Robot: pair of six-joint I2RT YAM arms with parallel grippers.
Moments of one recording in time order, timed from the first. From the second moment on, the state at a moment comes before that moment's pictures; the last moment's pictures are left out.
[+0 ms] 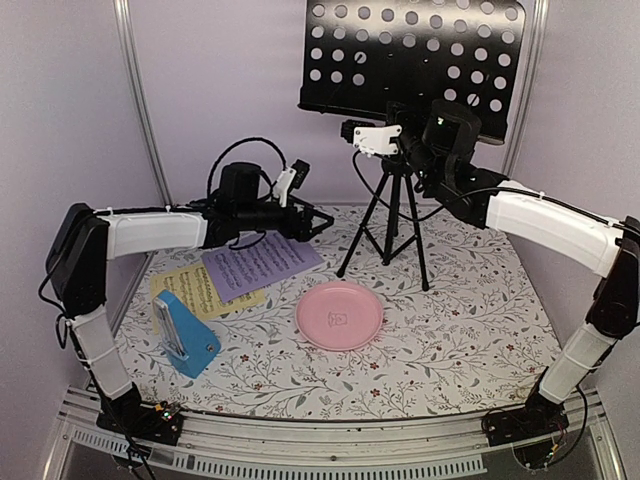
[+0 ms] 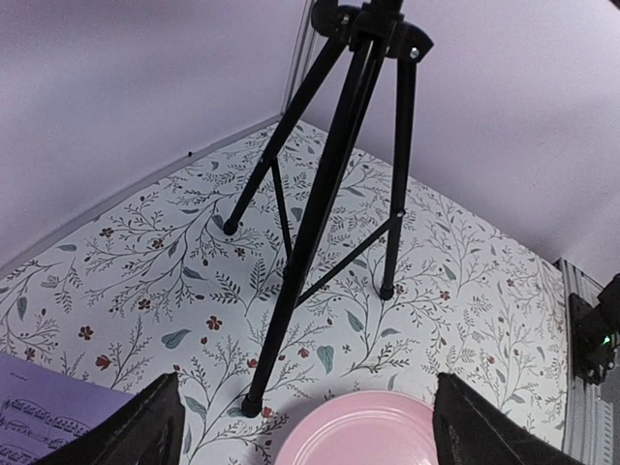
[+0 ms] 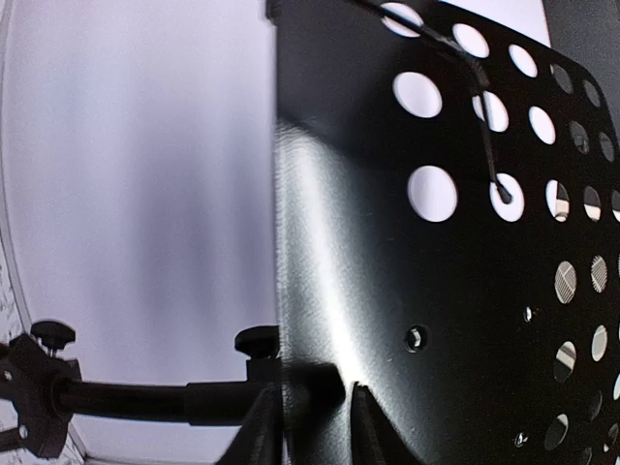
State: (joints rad) left arm -0.61 1.82 1.30 0.20 0.46 -0.10; right arm 0.77 1.65 1.53 0.29 0.54 -1.65
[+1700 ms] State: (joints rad) left arm -0.66 2.12 1.58 0.19 0.53 -0.01; right arm 0.88 1.50 1.41 0.43 0.41 -1.33
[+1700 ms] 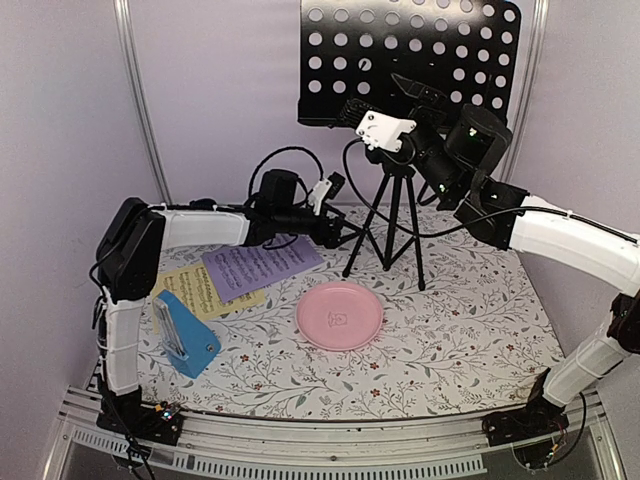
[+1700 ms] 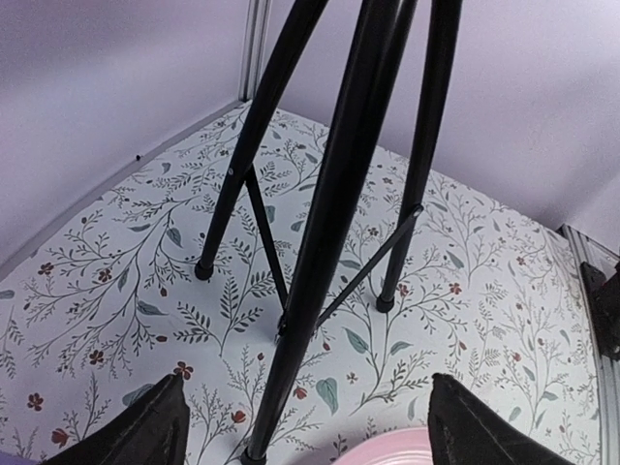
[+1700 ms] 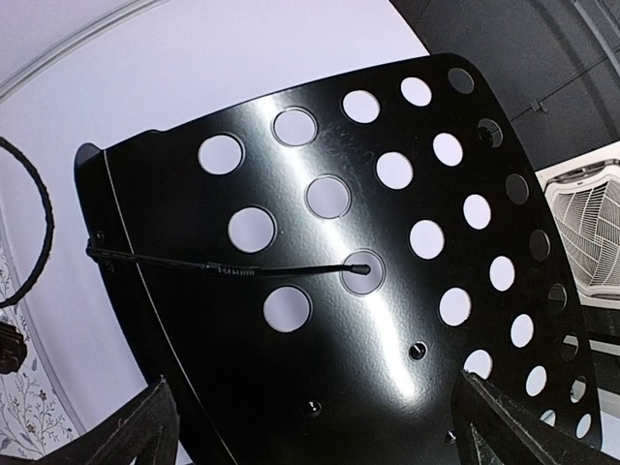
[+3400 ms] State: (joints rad) left arm -0.67 2.29 1.66 0.19 0.54 0.16; right arm 0.38 1.50 0.77 0.17 -0.20 -0.01
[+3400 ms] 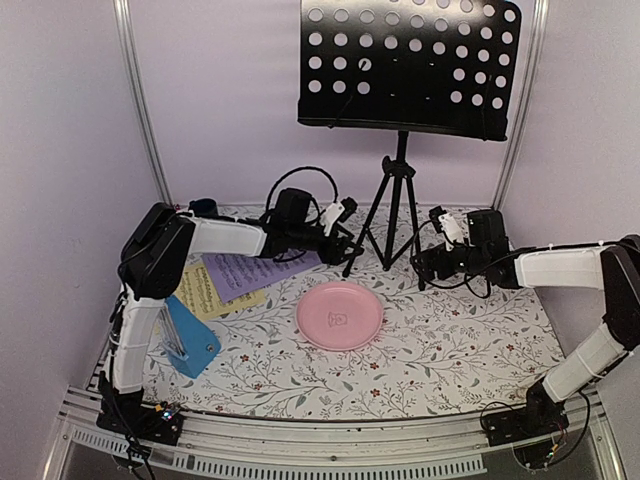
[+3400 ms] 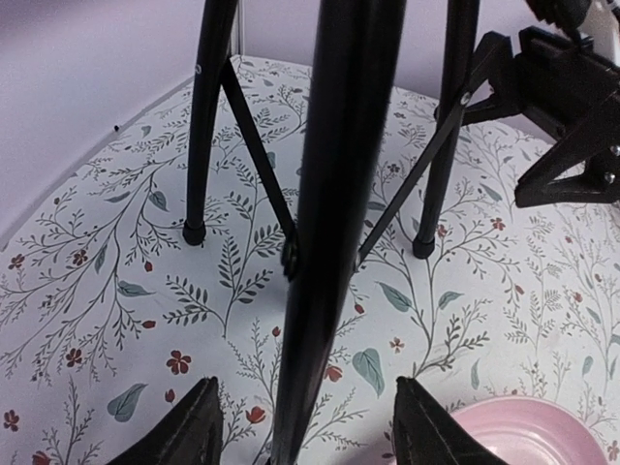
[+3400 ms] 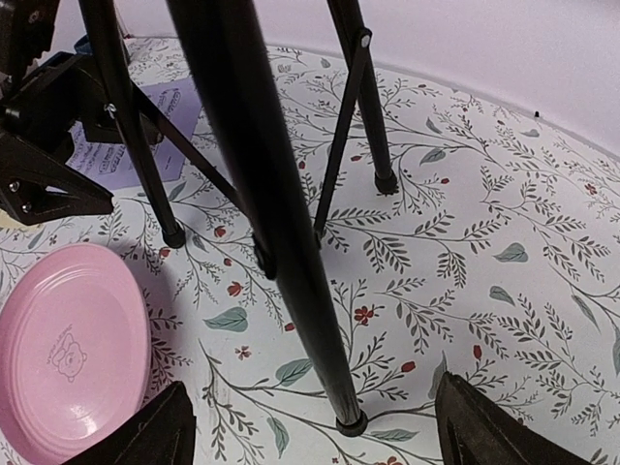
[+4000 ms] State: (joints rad) left arm -0.68 2.35 1.74 0.18 0.50 0.14; right arm 0.35 1.65 0.89 0.22 -0.27 -0.12
